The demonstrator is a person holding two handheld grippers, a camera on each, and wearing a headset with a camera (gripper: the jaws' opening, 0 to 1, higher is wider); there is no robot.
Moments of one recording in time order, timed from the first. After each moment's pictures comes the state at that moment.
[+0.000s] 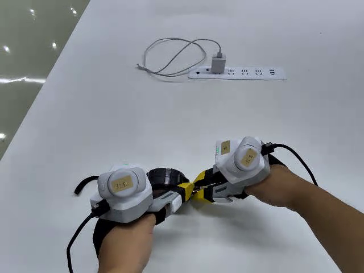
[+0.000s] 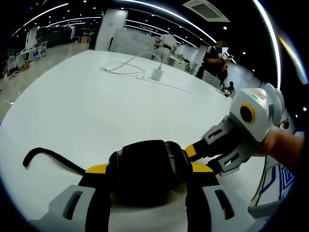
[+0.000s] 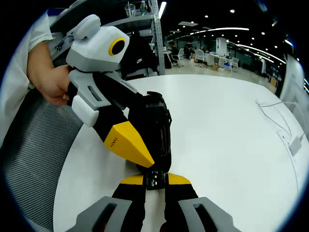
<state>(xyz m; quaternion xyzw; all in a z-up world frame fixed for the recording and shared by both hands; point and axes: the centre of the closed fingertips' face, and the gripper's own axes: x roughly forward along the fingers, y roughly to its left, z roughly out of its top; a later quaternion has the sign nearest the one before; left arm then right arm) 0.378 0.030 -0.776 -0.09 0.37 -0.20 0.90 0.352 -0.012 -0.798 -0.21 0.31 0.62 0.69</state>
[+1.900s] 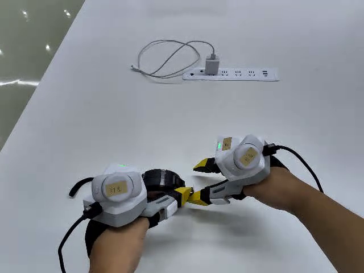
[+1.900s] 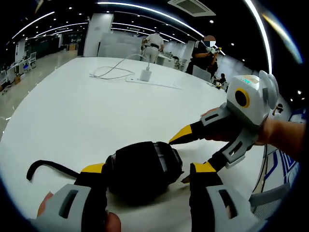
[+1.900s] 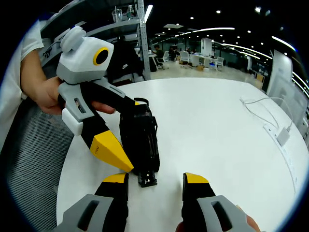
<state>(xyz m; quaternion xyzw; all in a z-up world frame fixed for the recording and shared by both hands) 0.372 0.024 -0.767 -0.05 0.35 -0.25 0.90 0.363 -0.022 -0.784 -0.19 0.31 0.57 0.74</state>
